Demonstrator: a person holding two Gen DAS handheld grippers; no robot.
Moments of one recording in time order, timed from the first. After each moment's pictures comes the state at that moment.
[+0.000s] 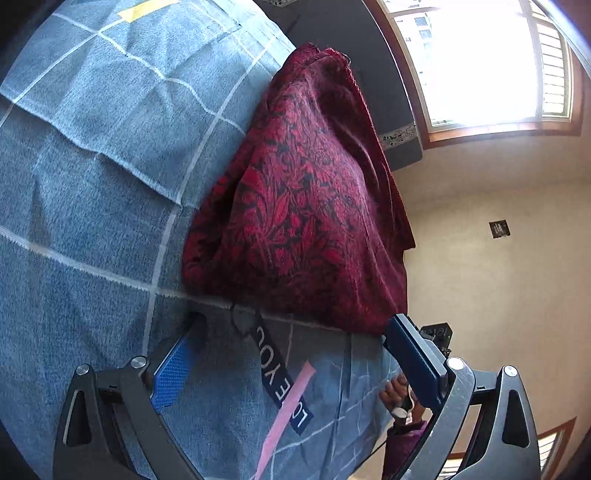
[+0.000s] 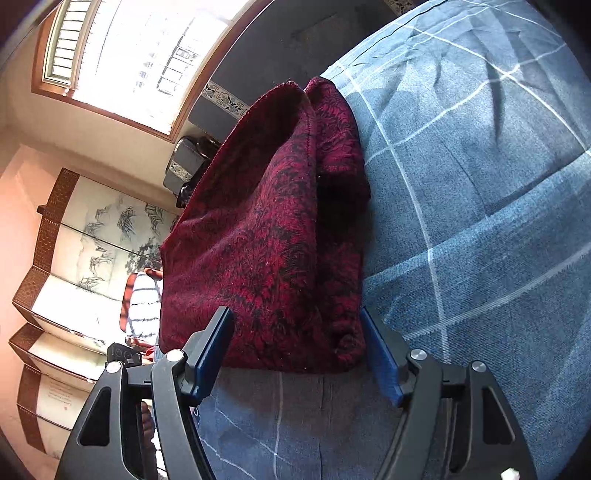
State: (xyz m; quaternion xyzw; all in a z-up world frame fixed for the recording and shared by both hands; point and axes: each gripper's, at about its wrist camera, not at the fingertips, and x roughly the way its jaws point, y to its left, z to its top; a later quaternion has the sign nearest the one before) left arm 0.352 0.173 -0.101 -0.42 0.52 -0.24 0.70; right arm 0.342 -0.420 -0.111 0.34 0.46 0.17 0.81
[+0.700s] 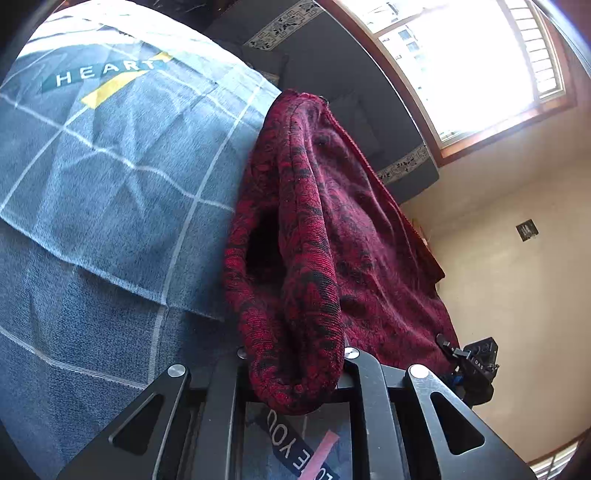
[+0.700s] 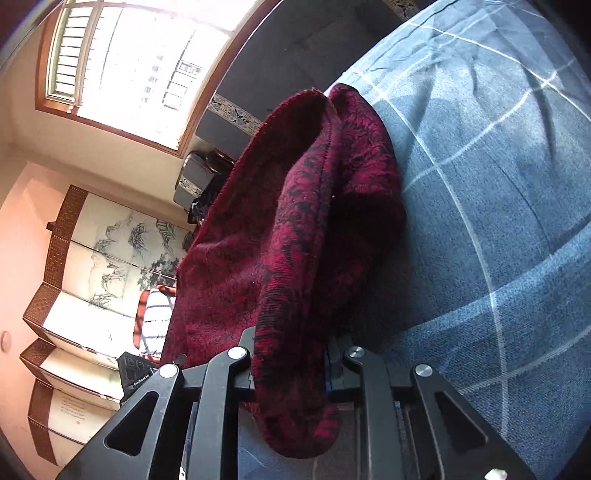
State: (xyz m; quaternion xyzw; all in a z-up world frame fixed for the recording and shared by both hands) left arm 0.383 0.151 -0.080 -0.34 0.47 -0.19 0.79; right arm 0.370 -0.387 -0.099 0.36 0.42 0.18 0.81
